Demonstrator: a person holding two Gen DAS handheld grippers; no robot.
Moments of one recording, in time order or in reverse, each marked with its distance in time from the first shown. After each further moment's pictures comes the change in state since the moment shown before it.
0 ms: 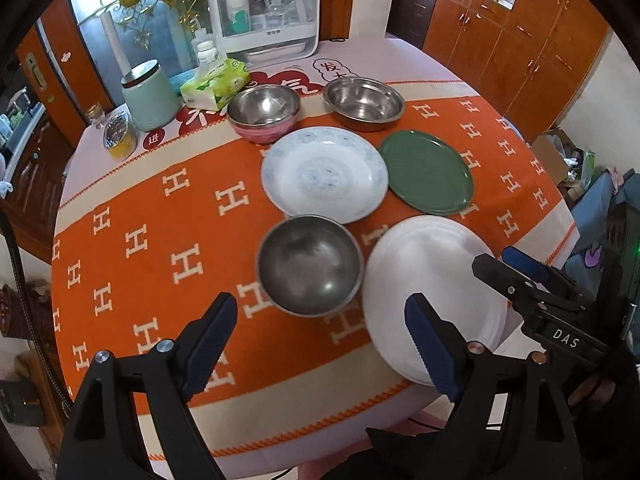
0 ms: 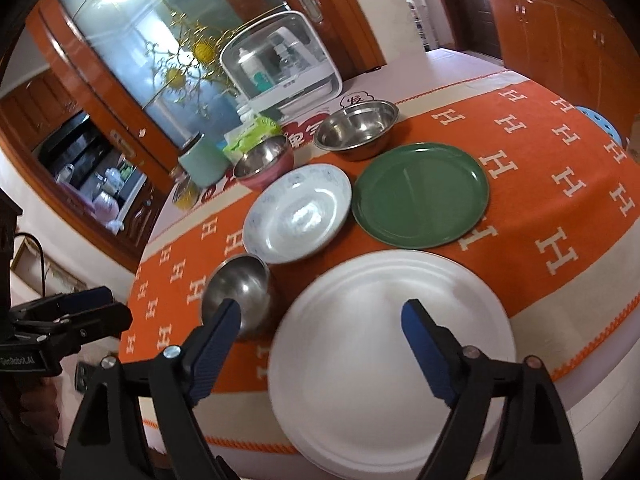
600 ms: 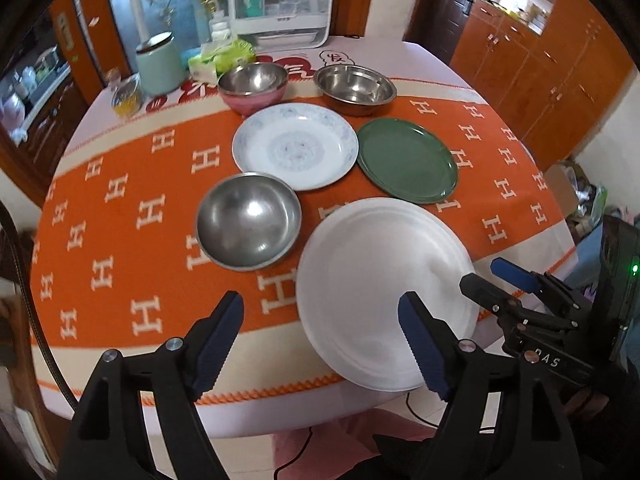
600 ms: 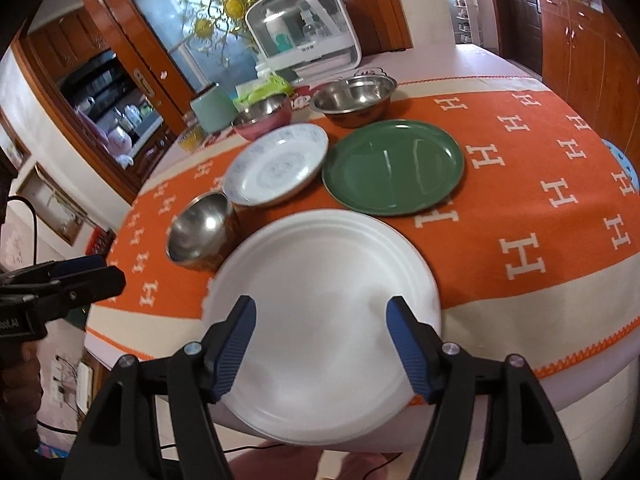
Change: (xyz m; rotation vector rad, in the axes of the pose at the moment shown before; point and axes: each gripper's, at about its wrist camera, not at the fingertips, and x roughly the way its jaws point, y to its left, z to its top) left arm 0.016 -0.080 -0.043 -0.131 -0.025 0.043; right arm -0.017 -0.059 -0.014 -0.207 0.119 0.045
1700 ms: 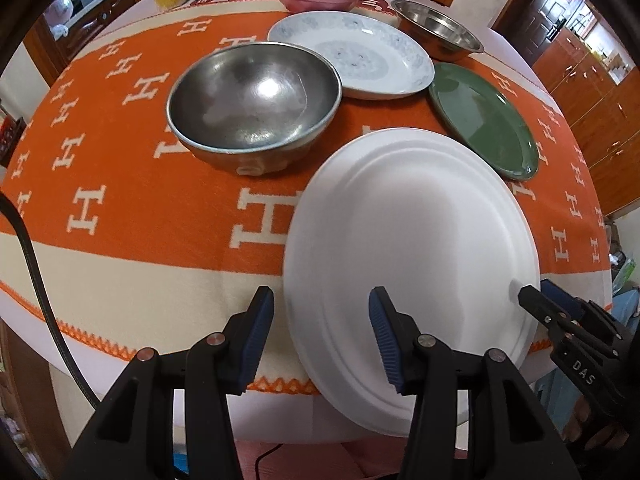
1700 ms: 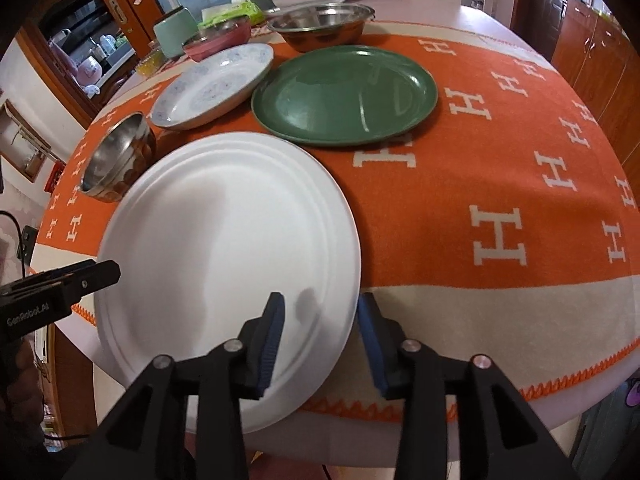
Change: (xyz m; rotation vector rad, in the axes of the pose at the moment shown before) left arm 0.115 -0.003 -0.045 -0.315 0.116 0.075; right arm 0.052 -0.056 -0.011 -0.153 0.219 -0.152
